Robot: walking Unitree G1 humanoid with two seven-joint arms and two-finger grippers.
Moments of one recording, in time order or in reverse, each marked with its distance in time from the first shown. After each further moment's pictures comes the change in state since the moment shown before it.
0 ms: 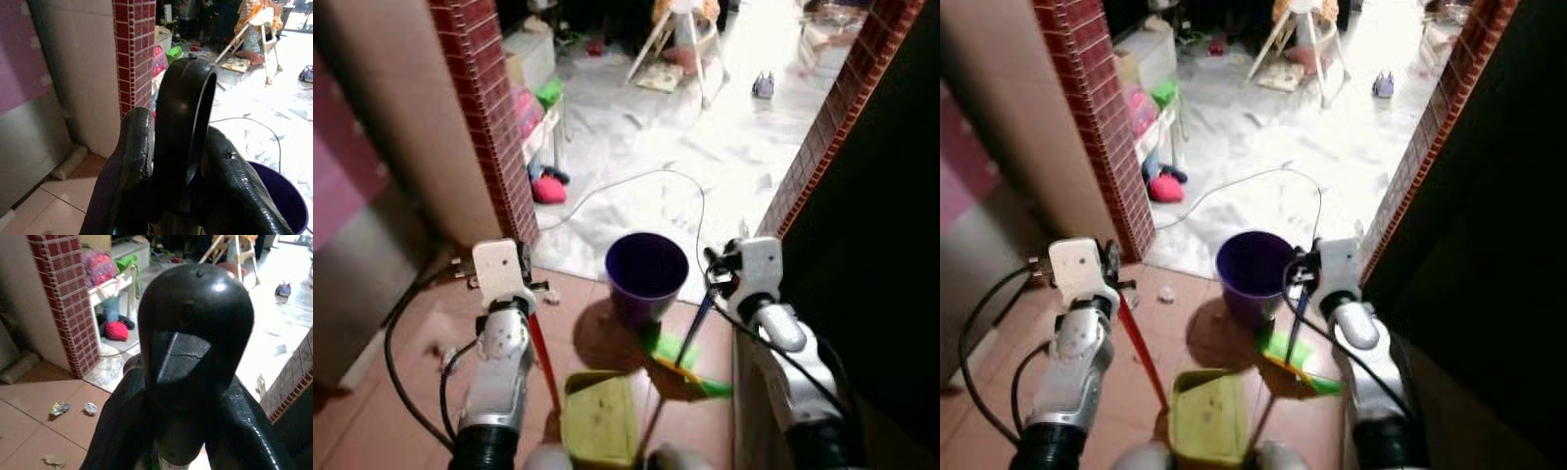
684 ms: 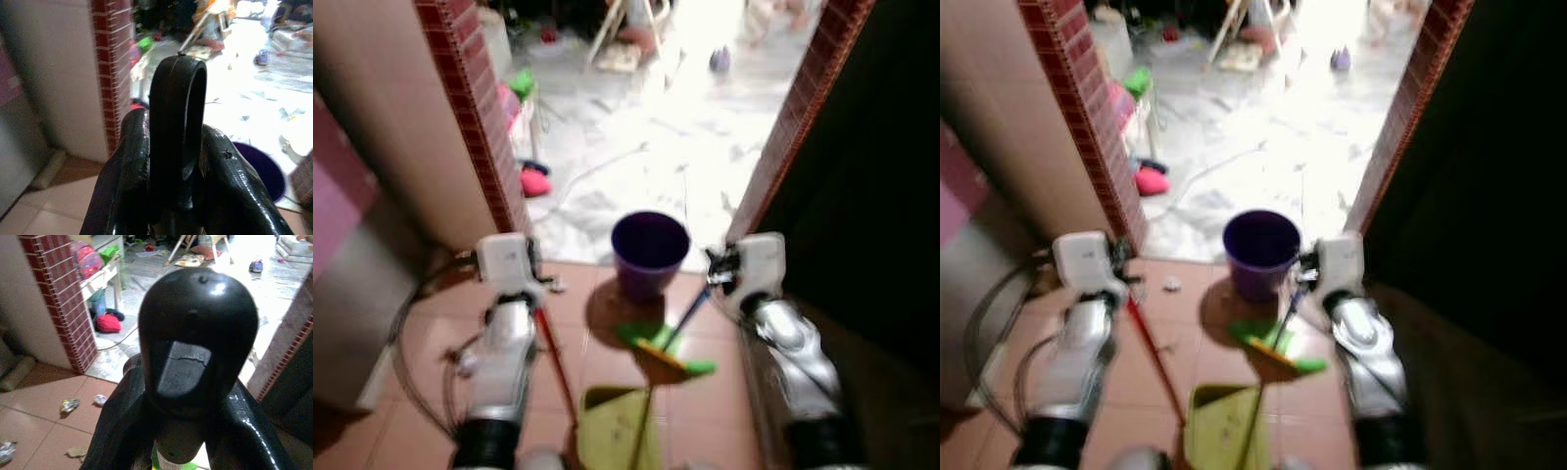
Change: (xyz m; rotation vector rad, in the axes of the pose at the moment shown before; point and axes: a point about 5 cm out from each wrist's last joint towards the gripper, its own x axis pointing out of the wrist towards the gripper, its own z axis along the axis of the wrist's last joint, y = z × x) left arm 0.001 0.004 0.002 -0.025 0.015 0.003; right arm 0.002 0.008 0.000 0.016 0.012 0.037
